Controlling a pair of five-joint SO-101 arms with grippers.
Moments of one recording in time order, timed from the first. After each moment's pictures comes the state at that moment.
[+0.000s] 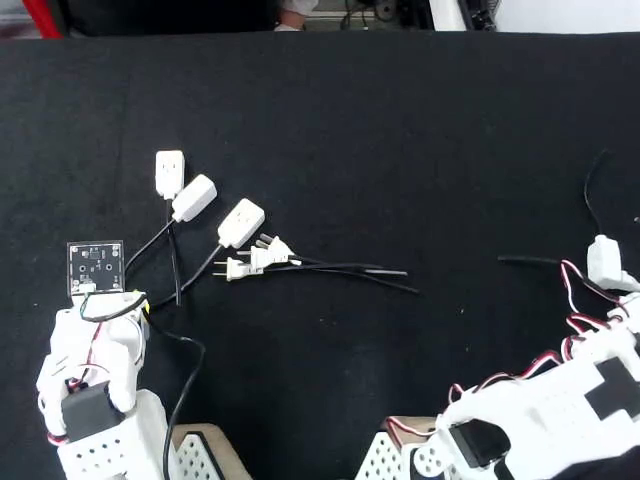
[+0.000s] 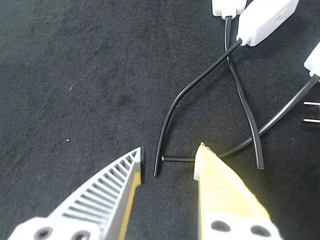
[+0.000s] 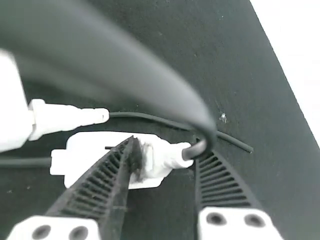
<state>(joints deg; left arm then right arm) -25.9 -102.0 85.8 69.7 -18.9 64.7 16.2 39.4 -6.2 43.5</state>
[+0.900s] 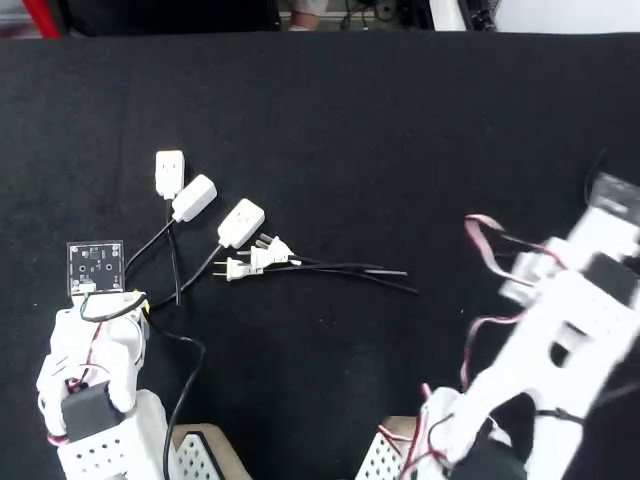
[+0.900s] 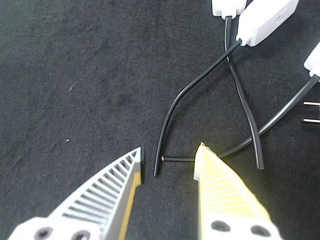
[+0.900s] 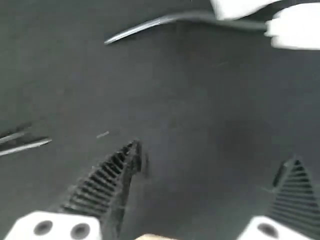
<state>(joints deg) -25.9 -102.0 85.8 69.7 -18.9 35.3 -32.1 38.9 76.8 2.9</state>
